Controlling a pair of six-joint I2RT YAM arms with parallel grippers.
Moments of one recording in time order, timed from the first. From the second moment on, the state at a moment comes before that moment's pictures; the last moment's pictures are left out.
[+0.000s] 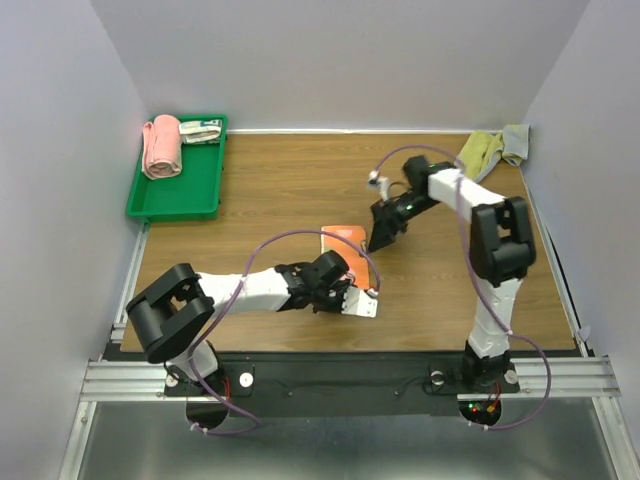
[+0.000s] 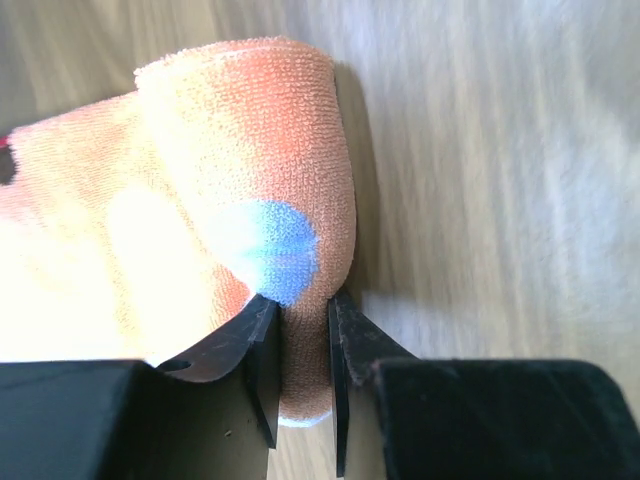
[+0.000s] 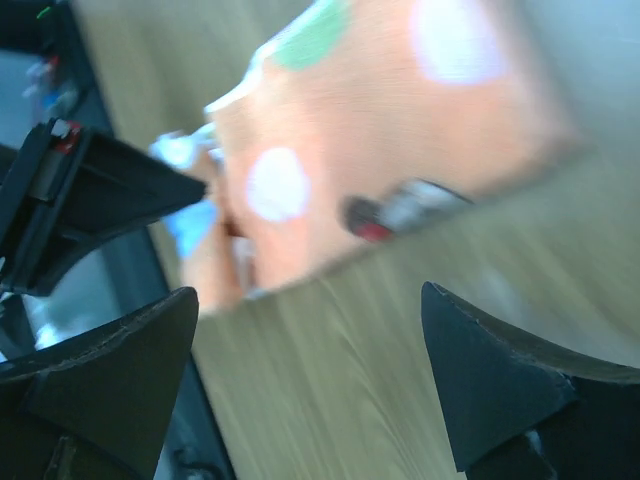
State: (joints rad) left arm -1.03 1.52 0.74 -0.16 0.16 0.78; right arm 0.31 2.08 1.54 -1.01 -0.97 -0.54
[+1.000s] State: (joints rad) left arm -0.67 2.16 1.46 -0.93 0.98 0.64; right arm 0.80 1.27 0.86 -0.59 -0.24 -0.54
